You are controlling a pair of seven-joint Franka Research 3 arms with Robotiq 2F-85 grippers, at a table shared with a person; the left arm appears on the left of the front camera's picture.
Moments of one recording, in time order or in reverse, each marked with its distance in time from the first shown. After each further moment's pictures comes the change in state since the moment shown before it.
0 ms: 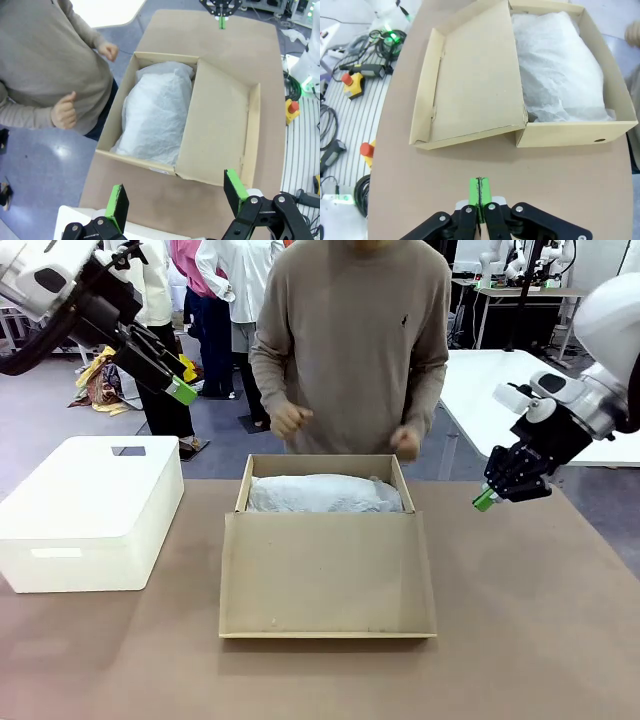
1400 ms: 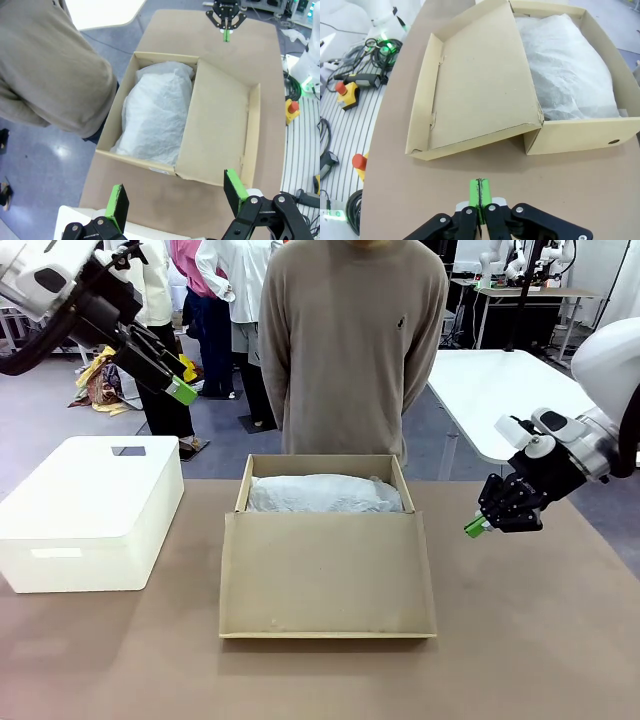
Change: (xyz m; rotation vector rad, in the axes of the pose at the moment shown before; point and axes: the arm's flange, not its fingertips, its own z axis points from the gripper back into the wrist) left arm 0.000 0.000 0.000 0.000 0.000 0.000; right arm -0.029 0.016 -0.040 -0.022 -0.084 -0.005
